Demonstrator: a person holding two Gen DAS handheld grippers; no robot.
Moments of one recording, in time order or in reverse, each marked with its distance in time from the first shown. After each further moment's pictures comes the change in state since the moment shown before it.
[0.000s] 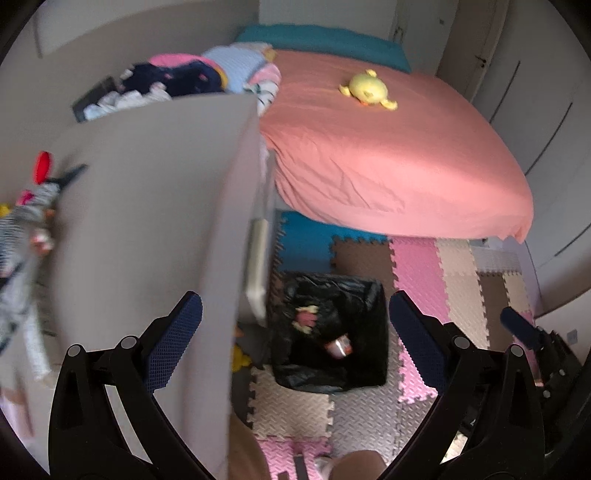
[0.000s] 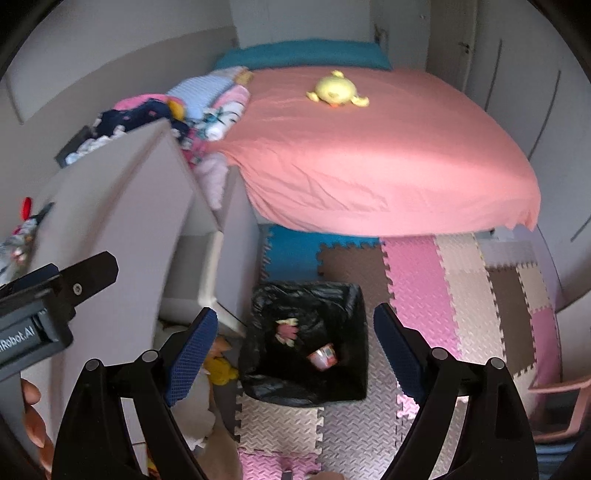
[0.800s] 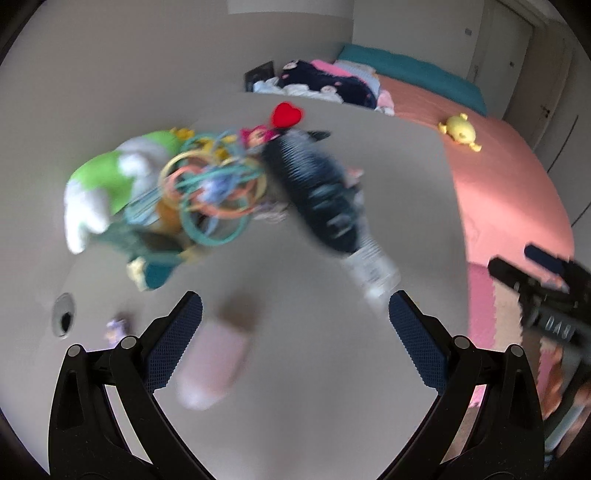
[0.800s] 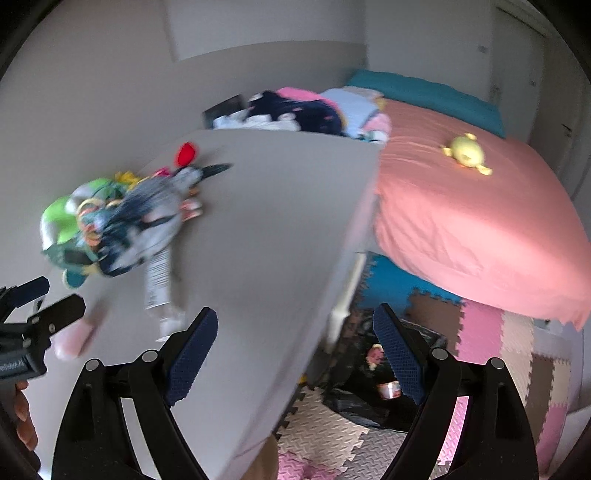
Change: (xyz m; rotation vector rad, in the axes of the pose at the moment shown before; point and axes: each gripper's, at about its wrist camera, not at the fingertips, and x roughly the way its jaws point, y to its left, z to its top) left arm -0.138 0.235 -0.105 -0.187 -0.034 0.199; right arm -0.055 0.211 -0.020 -0.352 -0.020 0.271
